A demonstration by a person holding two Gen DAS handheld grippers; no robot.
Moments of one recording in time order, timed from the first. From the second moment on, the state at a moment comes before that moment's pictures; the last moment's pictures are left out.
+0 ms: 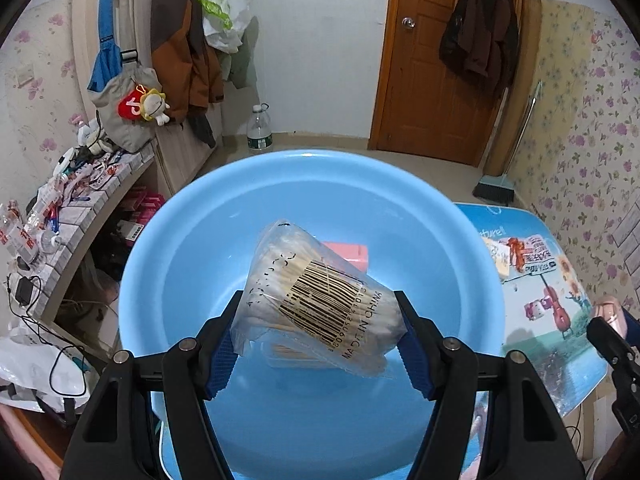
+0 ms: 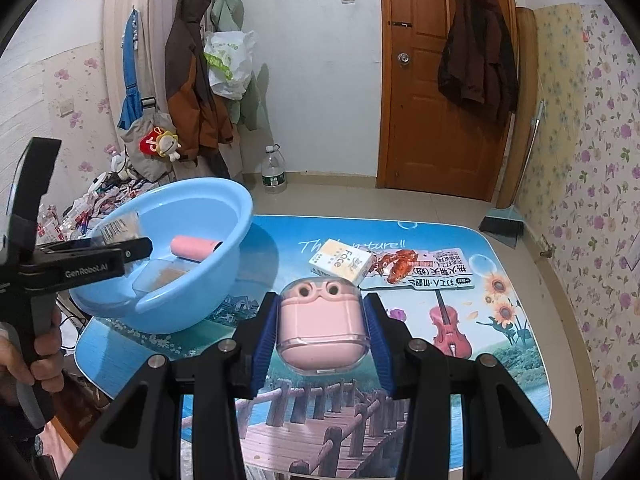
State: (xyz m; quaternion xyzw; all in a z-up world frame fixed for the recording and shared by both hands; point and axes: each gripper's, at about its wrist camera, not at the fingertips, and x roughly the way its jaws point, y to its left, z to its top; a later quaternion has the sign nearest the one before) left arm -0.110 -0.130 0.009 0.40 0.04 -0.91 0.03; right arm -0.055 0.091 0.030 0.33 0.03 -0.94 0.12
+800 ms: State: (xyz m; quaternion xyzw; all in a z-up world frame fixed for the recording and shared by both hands) left arm -0.128 -0.134 -0.016 0.43 0.04 -0.90 0.03; right arm -0.063 0.088 0.019 0.34 0.03 -0.93 0.12
